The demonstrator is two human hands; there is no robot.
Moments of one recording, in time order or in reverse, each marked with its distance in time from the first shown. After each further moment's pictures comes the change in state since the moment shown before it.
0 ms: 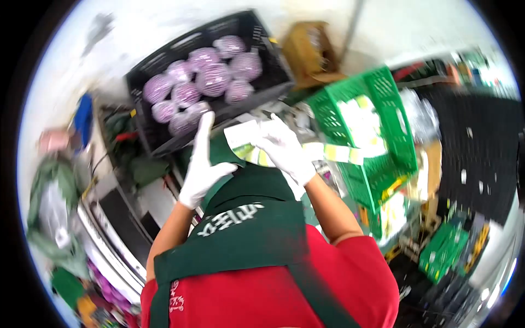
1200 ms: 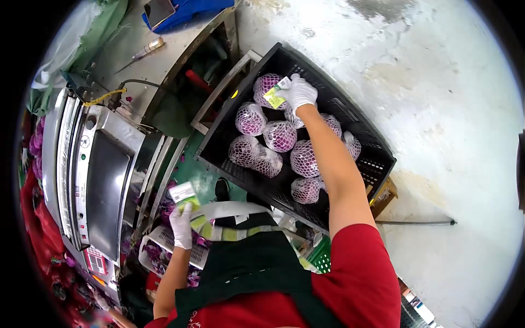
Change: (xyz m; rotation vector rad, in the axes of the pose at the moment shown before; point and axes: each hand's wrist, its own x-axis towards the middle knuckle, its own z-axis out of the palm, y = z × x) left_hand -0.134 -0.176 -0.004 -0.533 1.590 -0.833; right_hand 0.412 0.163 0.357 -1.188 -0.773 -0.261
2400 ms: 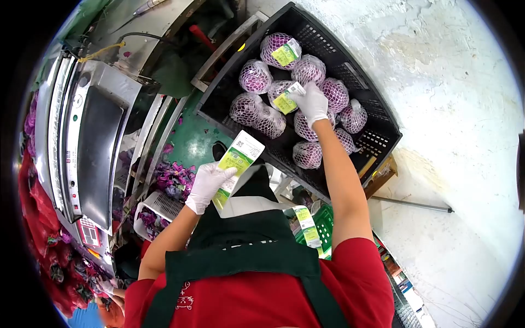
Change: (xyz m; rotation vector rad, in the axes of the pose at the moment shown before) left_hand -0.033 0.059 0.075 0.130 -0.557 -0.324; right_hand -0.131 0.051 0.042 0.412 -0.024 0.016
